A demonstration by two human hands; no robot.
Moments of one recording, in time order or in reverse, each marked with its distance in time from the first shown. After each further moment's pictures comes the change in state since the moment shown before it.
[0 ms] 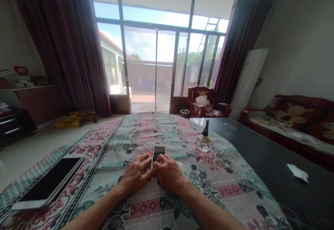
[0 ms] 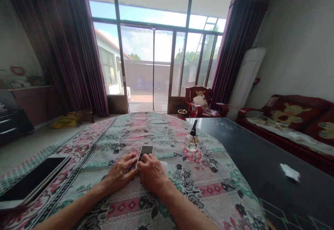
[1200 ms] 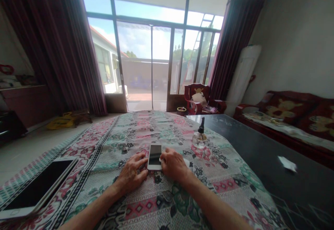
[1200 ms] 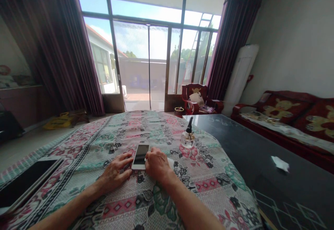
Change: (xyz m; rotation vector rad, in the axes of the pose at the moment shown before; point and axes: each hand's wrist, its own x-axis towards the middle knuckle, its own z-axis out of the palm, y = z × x) left_hand -0.001 0.002 -0.006 -0.062 -0.004 -0.029; right_hand -0.002 0.025 -0.011 0.038 -0.028 0.327
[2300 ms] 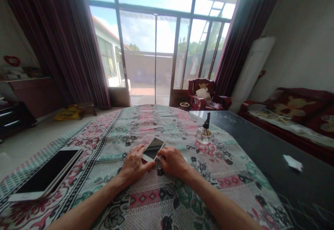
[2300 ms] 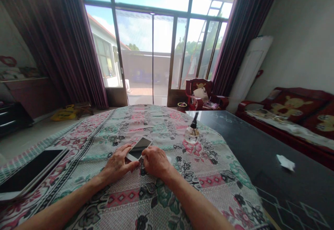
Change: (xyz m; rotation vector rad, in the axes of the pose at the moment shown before) left_hand 0.002 0.005 0.001 0.067 0.060 -0.125; right_hand 0.000 -0.008 0.009 0.159 -0.004 -0.146
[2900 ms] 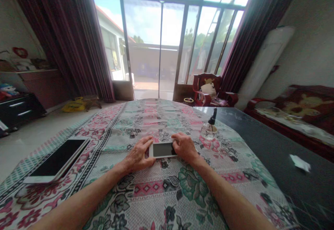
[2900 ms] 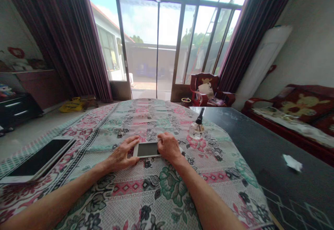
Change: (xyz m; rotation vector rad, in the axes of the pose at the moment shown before) left_hand 0.004 -0.008 -0.010 -0.082 -0.162 0.185; right_hand 0.011 0.036 -0.006 -0.010 0.177 0.212
